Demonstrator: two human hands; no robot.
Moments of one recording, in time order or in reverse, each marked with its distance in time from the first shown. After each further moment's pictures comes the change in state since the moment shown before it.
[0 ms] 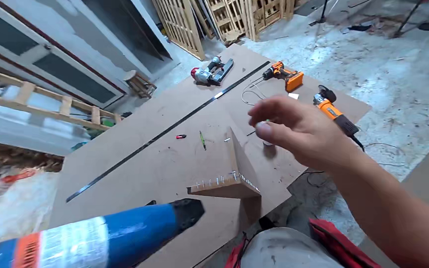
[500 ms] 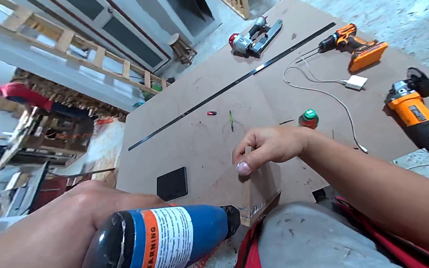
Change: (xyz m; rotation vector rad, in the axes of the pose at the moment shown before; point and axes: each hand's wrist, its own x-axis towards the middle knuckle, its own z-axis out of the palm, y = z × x) left_hand 0.095 0.056 -0.005 0.420 -0.341 -0.102; right_hand 0.096 0.087 0.061 0.659 -1.036 -0.026
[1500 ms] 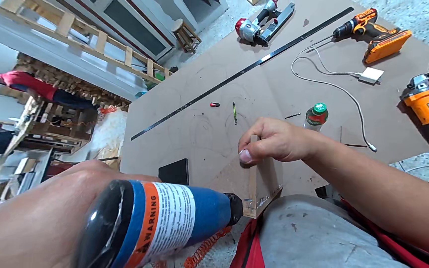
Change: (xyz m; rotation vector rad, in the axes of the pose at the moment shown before) left_hand -0.003 -0.026 0.005 0.076 0.028 -0.069; right_hand 0.000 0.010 0.010 0.002 0.195 -0.117
